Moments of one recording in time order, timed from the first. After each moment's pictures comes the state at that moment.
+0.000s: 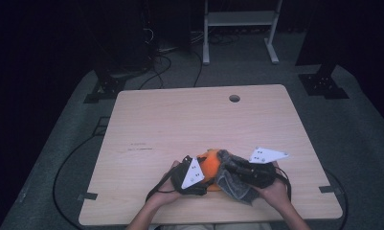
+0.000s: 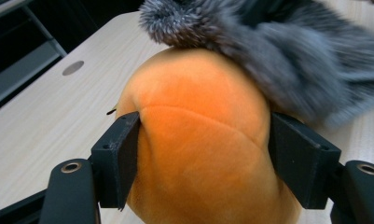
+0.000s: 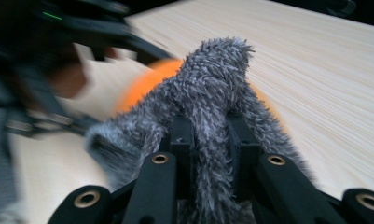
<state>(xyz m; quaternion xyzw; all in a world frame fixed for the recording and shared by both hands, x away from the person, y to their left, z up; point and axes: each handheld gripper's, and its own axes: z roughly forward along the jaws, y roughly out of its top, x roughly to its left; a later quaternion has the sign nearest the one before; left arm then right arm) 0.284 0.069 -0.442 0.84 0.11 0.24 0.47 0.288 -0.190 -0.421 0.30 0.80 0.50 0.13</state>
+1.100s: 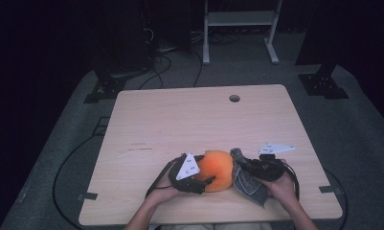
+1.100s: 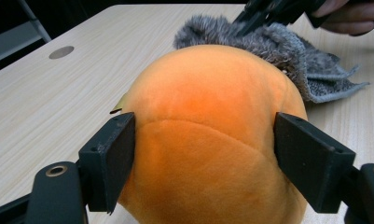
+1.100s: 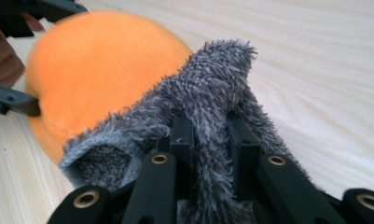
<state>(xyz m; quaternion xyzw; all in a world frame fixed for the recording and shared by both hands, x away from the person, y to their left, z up) 0.294 0.075 -0.440 0.84 0.15 0.19 0.48 0.310 -0.222 -0.443 0.39 0.79 0.46 0.09</state>
